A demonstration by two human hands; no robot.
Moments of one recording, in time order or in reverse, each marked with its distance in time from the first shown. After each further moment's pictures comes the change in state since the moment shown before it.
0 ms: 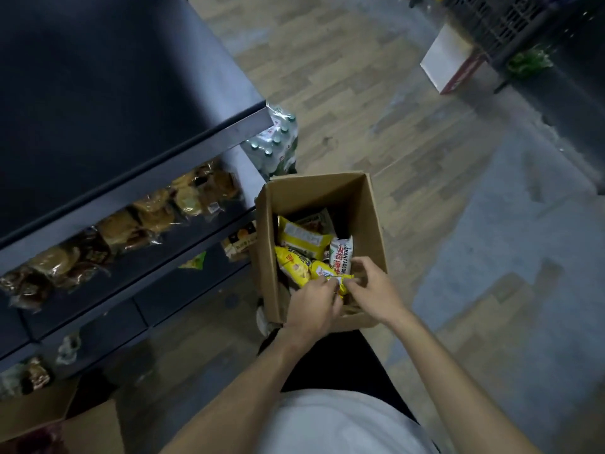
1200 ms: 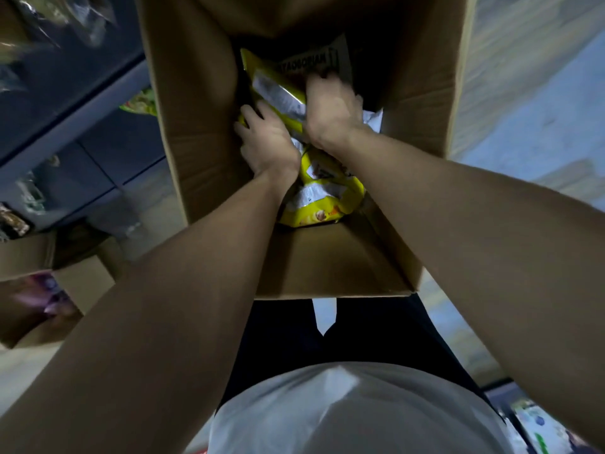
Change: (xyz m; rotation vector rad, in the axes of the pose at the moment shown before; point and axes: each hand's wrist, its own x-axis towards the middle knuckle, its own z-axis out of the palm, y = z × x) left_hand 0.165 -0.116 0.117 0.146 0.021 -0.883; right_hand 0.226 0.007 0.113 -0.668 -0.202 -0.101
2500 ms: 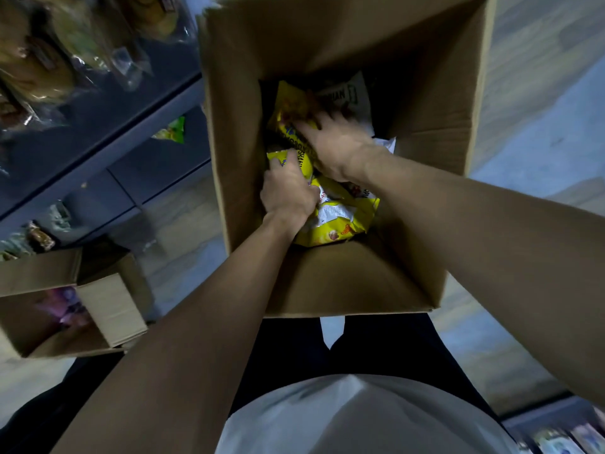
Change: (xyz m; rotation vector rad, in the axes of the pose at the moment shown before) left_hand -0.033 -0.015 -0.015 -0.103 -0.239 0.154; right_hand 0.002 0.019 -0.002 -0.244 -0.174 -0.377
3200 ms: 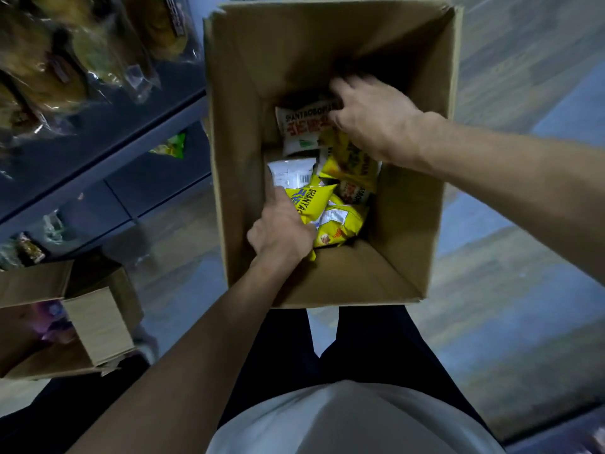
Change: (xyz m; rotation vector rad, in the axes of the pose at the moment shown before) left_hand -0.072 0.005 -0.032 0.051 -0.071 -0.121; right_hand -0.045 0.028 -0.079 -0.565 0.202 -0.154
